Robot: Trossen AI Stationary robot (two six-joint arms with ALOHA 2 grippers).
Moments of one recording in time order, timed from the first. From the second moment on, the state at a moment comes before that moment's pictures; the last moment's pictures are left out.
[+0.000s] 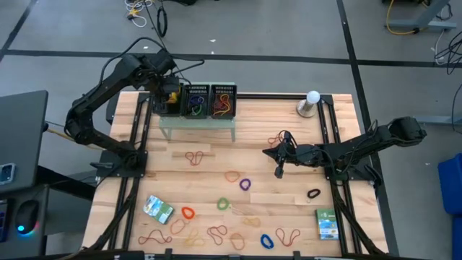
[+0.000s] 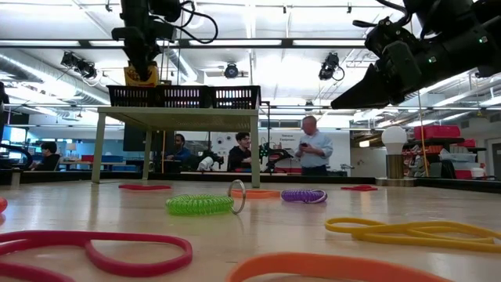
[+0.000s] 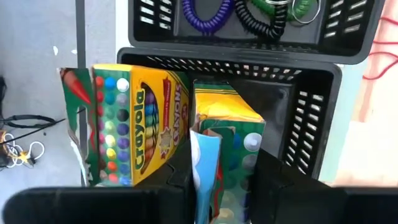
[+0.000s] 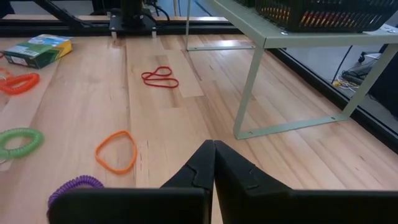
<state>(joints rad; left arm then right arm) 0.75 1.36 1.55 -1.39 -0.18 0.70 0.16 1.15 0.33 0.45 0.42 0.07</state>
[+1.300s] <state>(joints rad) 0.68 1.43 1.55 -1.36 -0.37 0.66 0.16 1.15 0.33 0.46 0.41 0.07</state>
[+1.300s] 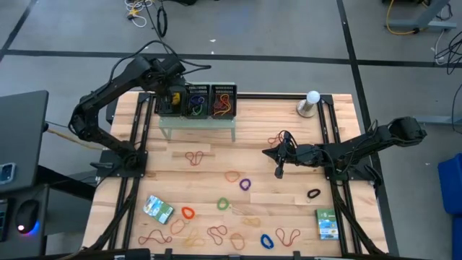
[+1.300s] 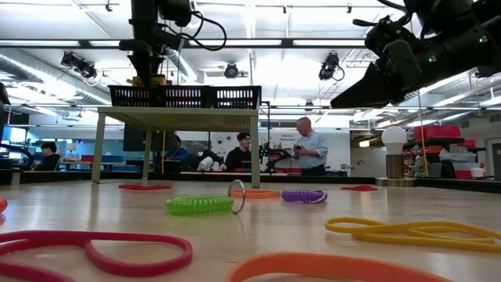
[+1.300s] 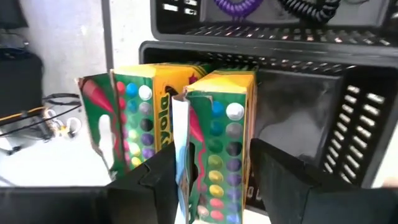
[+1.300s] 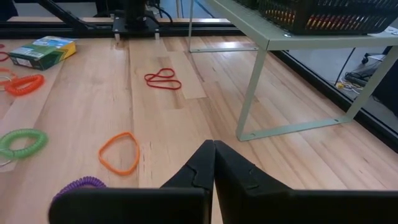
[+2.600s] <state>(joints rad) 0.64 1.24 1.34 -1.29 -0.23 0.30 0.16 1.15 0.33 0.46 0.40 0.06</state>
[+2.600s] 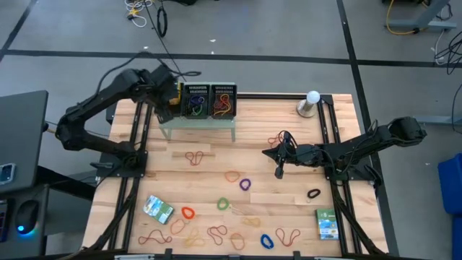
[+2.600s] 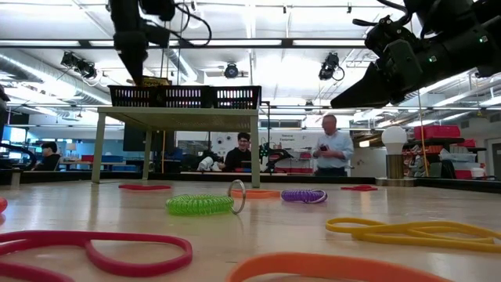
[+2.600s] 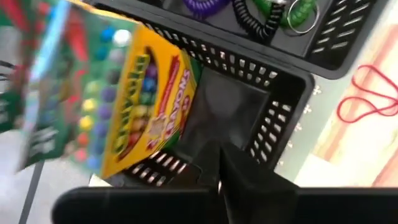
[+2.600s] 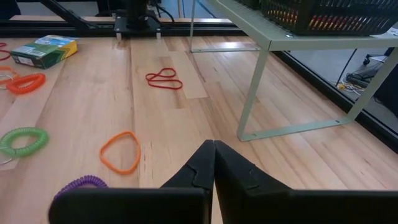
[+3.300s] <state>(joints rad) 0.61 1.24 1.15 -1.08 -0.36 0.34 0.16 1.15 0.33 0.46 0.40 0.06</state>
